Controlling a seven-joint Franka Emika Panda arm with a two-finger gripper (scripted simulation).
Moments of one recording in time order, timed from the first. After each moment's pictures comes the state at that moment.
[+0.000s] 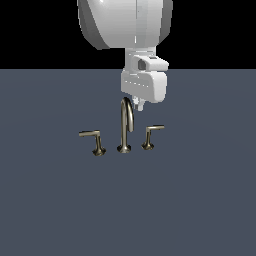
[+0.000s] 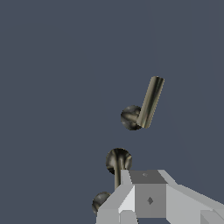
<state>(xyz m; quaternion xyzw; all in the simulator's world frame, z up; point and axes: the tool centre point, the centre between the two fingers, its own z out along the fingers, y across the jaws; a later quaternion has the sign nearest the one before) 0.019 -0.035 0.170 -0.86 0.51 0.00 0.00</state>
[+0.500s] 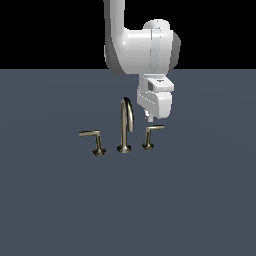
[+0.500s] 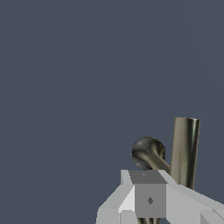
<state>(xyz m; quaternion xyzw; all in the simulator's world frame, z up) 0.054 -0.081 0.113 -0.80 0.60 0.00 0.00</state>
